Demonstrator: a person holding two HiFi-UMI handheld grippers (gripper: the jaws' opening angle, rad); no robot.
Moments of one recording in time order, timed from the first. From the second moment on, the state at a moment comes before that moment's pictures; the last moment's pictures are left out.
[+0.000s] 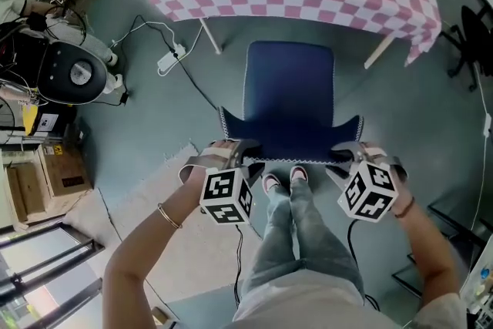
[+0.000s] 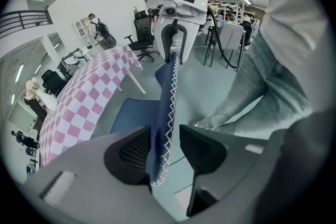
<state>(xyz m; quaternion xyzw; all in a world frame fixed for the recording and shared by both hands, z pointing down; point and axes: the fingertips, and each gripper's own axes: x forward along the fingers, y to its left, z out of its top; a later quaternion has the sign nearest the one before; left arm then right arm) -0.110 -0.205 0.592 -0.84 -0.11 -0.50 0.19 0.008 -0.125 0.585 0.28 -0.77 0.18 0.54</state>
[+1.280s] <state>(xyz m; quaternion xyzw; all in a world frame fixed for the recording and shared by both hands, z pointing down) -0.069 -0.248 0.608 -0.85 -0.07 -0.50 0.16 0.054 -0.169 0.606 0.36 -0.73 0.20 0.54</state>
